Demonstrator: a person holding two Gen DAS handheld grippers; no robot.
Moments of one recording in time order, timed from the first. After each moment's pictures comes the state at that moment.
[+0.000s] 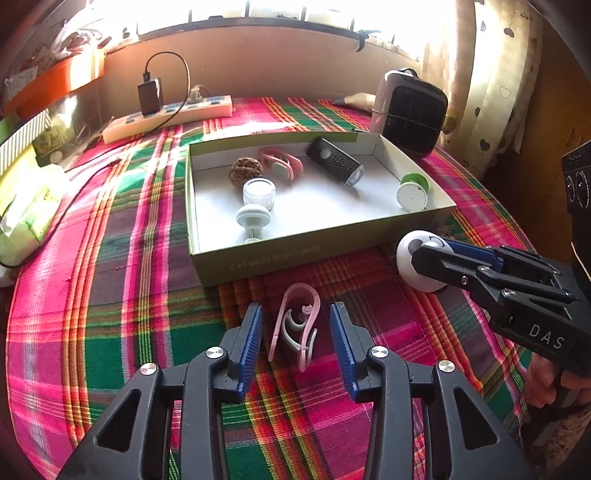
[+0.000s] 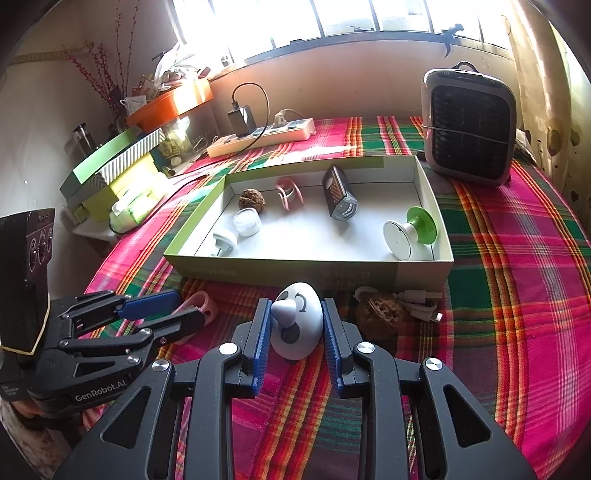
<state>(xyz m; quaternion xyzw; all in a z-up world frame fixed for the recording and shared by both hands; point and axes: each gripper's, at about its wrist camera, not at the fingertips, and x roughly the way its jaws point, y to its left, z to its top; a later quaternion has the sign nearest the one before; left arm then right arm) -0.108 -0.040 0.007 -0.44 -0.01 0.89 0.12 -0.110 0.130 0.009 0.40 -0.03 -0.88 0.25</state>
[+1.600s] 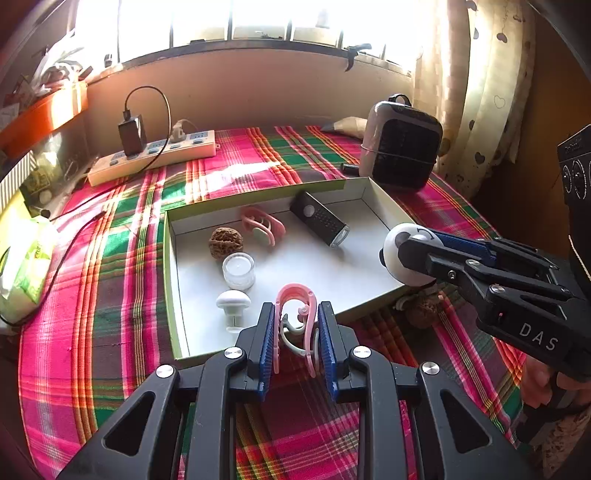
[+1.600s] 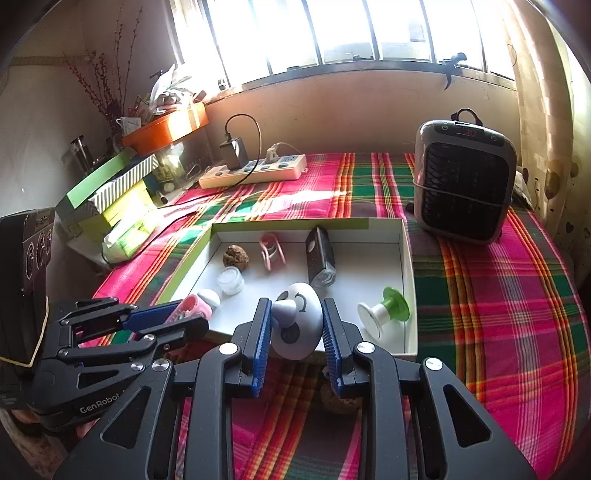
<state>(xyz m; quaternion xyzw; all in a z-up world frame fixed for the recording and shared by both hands) -0.148 -0.018 0.044 -0.41 0.00 0.90 0.13 -0.150 0.137 0.045 0.37 -0.02 -0.90 0.24</state>
